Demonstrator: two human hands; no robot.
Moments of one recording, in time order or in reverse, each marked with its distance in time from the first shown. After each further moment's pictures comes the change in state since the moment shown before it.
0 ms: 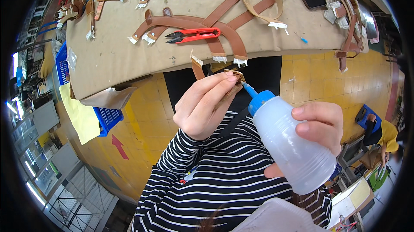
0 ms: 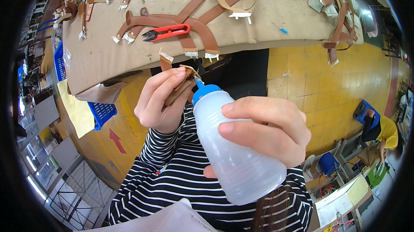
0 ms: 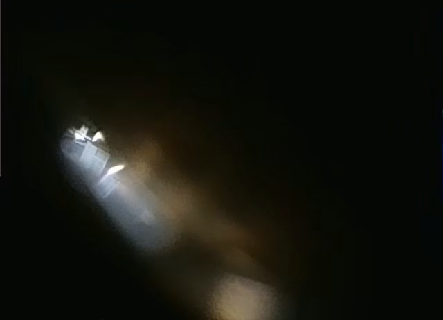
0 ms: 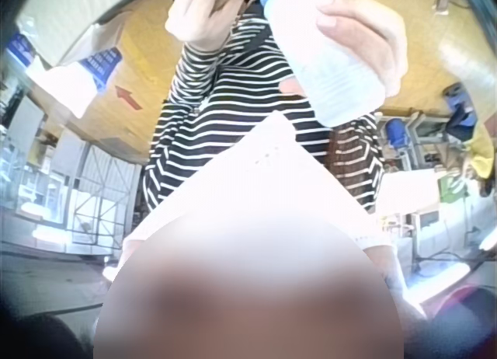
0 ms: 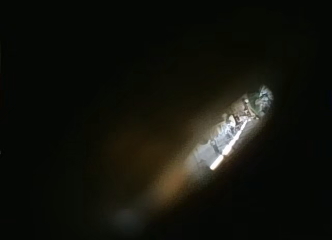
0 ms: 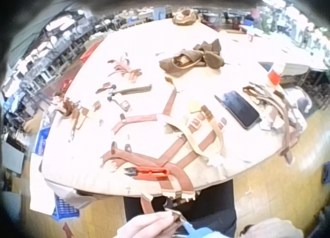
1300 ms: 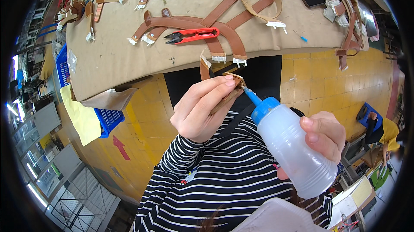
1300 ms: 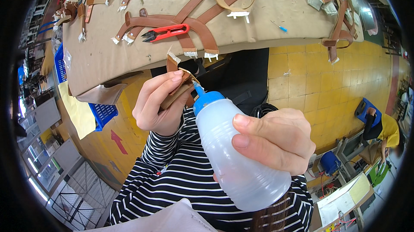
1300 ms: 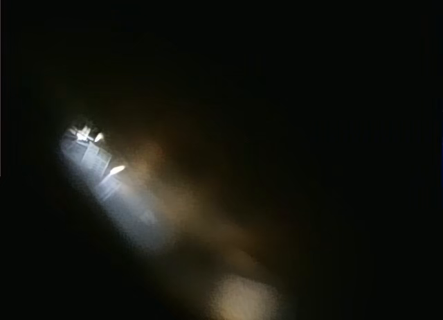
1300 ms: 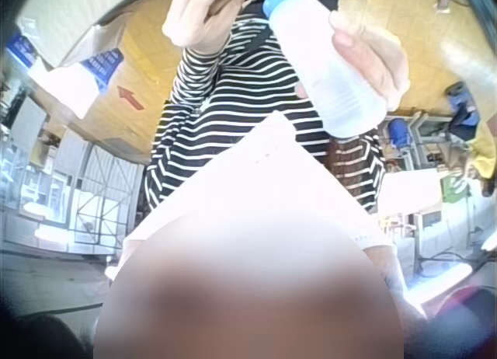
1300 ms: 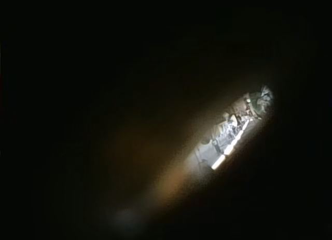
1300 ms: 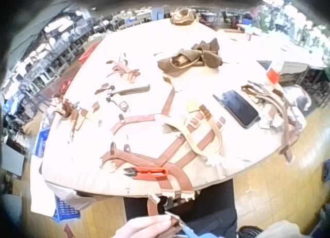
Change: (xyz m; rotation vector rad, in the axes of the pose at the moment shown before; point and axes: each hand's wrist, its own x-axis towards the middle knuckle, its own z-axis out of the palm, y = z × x) left_hand 0.000 0.002 -0.003 -0.007 0.022 0.011; right_hand -0.009 0.009 -0.018 -0.077 -0.158 -0.214
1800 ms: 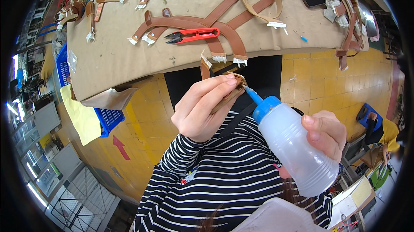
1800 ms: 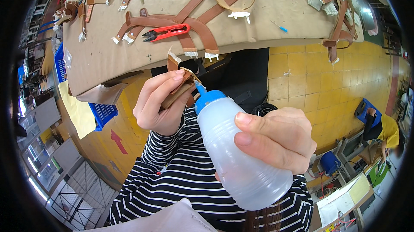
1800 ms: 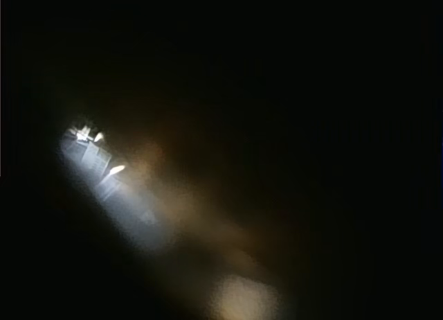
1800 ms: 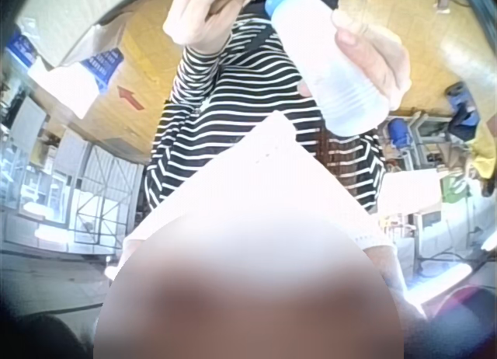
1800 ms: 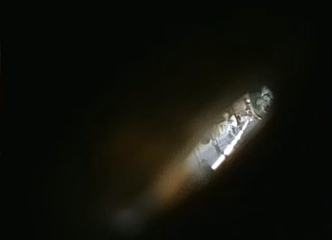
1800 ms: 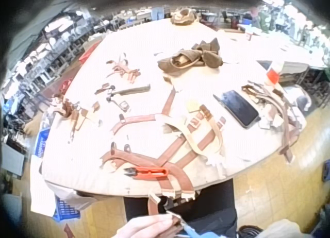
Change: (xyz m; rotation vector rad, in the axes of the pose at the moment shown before) left_hand 0.002 0.001 -0.001 -0.023 -0.022 -0.018; right_hand 0.000 0.000 -0.003 -0.008 -0.026 0.010
